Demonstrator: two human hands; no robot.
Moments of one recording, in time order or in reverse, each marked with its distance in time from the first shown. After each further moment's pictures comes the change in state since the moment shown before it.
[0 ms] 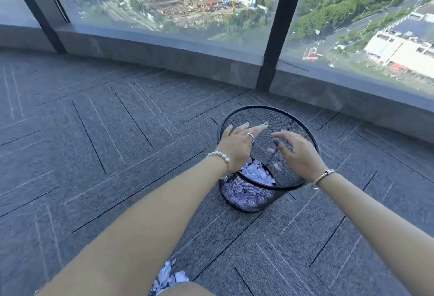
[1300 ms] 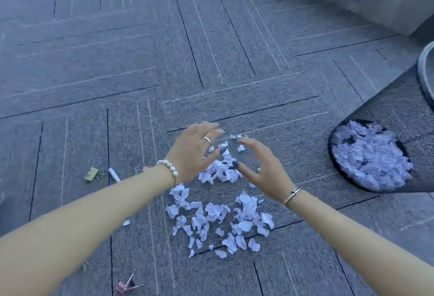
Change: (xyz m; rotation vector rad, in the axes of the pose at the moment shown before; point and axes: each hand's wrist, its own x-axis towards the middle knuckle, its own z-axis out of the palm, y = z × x) left_hand -0.321 -0.223 0.042 0.130 0.075 -0.379; right_hand -0.086 -0.179 0.296 0.298 -0.496 -0.316
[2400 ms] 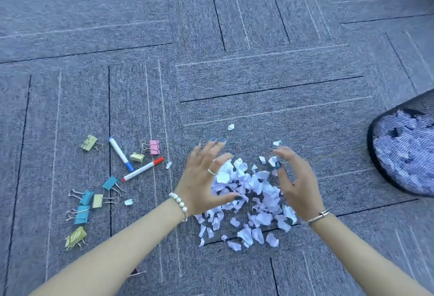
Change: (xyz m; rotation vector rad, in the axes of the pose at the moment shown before) left_hand -0.080 -0.007 0.112 -0.204 0.132 -0.089; right_hand -0.033 0.057 0.058 -0.025 0.131 0.097
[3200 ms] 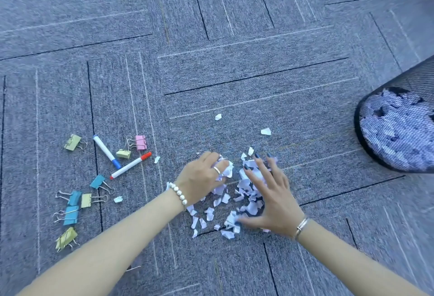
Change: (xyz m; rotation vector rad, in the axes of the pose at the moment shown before) left_hand 0.008 0.004 0.014 0.137 -0.010 0.265; right_hand -0.055 0.009 0.027 -0.438 -0.365 -0.127
